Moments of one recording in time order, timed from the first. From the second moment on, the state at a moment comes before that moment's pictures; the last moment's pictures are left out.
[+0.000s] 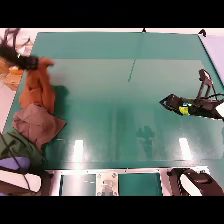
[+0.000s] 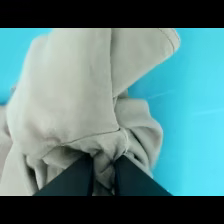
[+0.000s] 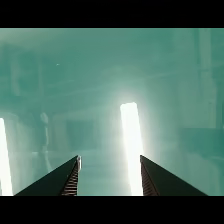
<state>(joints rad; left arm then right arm) 0.10 -1.64 1.90 1.39 -1.34 -1.40 -0.06 -0.77 0.74 -1.16 0.98 1.73</state>
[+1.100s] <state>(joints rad) -0.27 -1.63 1.77 1.17 -1.53 -1.46 -0.22 -0.80 0.66 -1.13 1.15 1.67</state>
